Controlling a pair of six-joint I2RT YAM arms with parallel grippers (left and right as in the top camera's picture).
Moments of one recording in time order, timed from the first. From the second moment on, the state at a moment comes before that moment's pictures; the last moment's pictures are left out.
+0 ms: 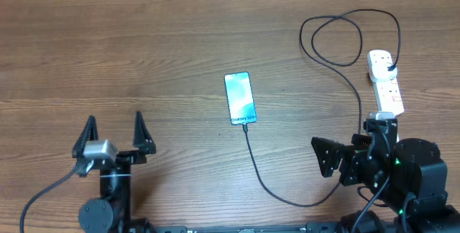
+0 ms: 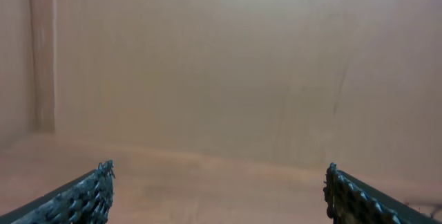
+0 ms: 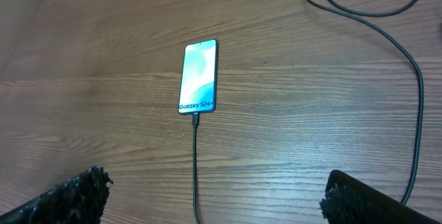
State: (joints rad) left arm 0.09 0.07 0.17 0.09 0.04 -0.15; right arm 0.19 0.57 0.95 -1.06 -0.23 0.28
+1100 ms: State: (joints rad) left arm 0.09 0.01 0.01 -0.08 0.01 -0.19; right arm 0.19 0.57 0.95 -1.06 -0.23 0.28
